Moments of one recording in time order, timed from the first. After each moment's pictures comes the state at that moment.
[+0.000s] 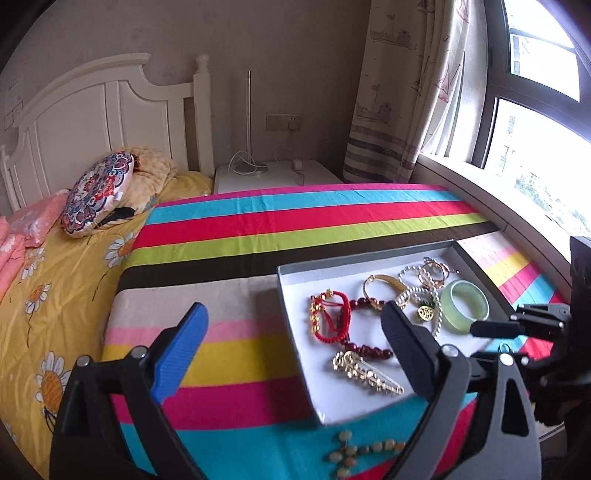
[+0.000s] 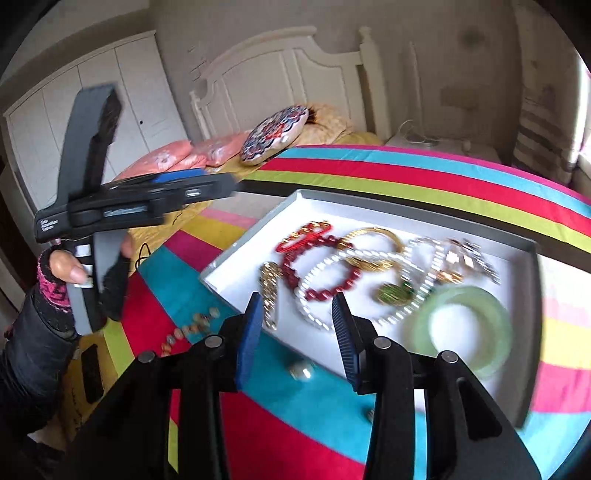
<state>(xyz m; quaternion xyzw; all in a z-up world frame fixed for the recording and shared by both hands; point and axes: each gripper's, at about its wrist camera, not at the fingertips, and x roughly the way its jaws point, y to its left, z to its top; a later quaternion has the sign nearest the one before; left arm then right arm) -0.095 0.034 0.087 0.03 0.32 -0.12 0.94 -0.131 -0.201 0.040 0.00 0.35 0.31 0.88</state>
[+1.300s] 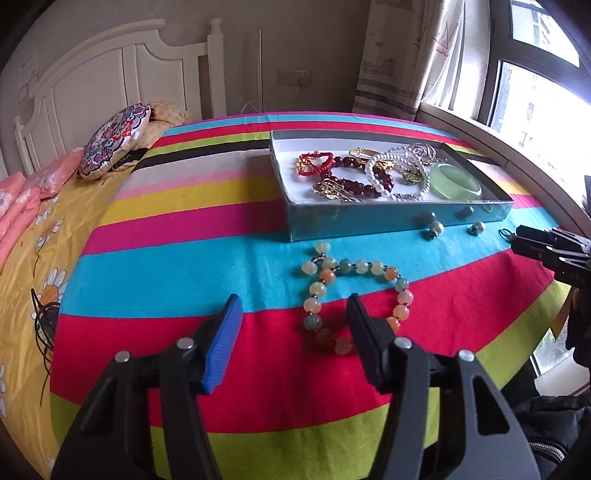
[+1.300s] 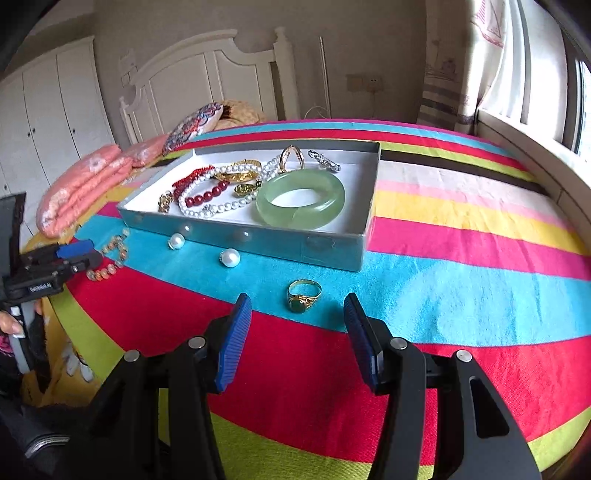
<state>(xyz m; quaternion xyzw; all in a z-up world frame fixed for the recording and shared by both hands) -0.193 0.023 0.000 0.03 0.38 -0.09 0.92 -0.184 -0.286 -0.009 -0.02 0.36 0.16 0.92</state>
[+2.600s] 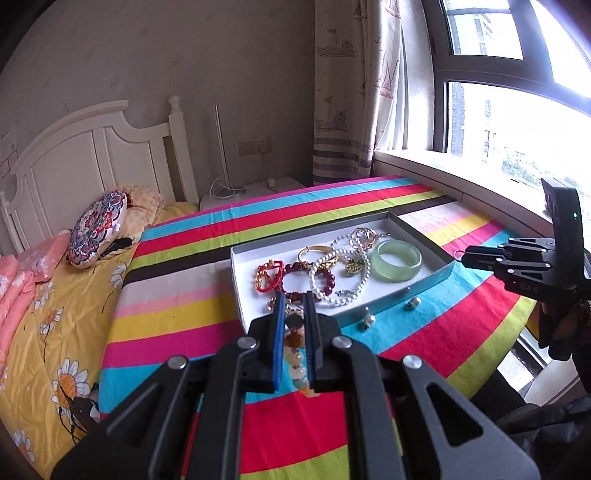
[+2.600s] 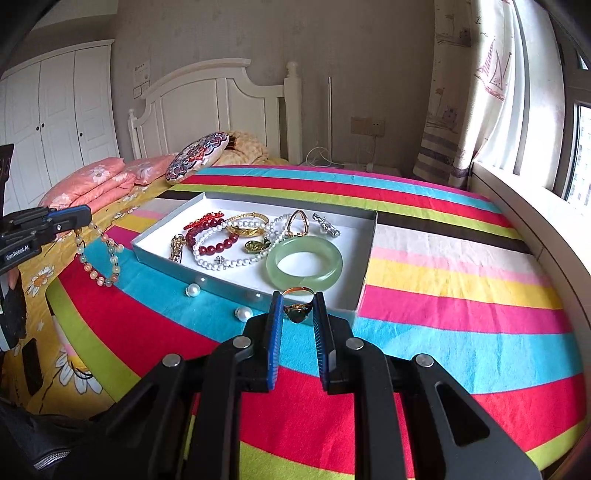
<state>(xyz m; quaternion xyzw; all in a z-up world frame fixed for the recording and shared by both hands) -0.205 -0.010 0.093 0.09 0.26 -0.15 0.95 -0.193 -0.288 0.042 -0.04 0.29 0.16 0.94</state>
